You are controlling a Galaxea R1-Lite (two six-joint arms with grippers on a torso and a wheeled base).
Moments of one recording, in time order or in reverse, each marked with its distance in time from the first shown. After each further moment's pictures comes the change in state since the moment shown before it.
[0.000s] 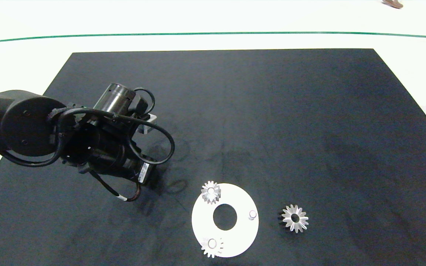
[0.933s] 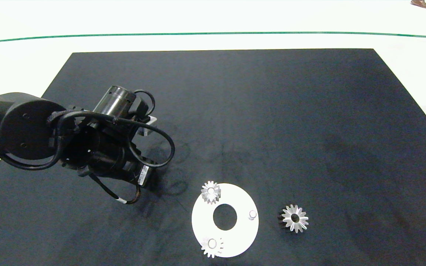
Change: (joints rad) left arm -0.008 -0.008 0.019 -0.004 0.004 -0.006; right arm -0.002 0.001 0.002 -0.004 0.000 0.000
